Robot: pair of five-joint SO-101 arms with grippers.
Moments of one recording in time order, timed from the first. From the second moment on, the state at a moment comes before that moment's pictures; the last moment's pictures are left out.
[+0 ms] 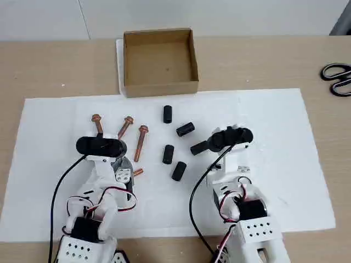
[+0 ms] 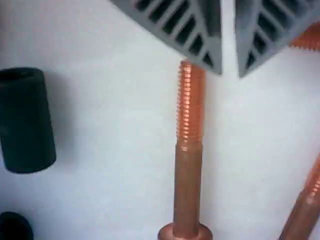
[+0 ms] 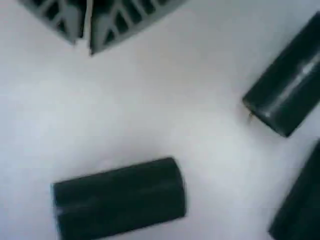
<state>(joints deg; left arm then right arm) 8.4 -92.4 95.9 46.7 13.1 -13.9 -67.3 86.6 38.0 -4.4</state>
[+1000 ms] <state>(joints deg) 8.5 -92.4 82.6 52.8 9.7 -9.0 -67.3 69.7 54.2 -4.4</state>
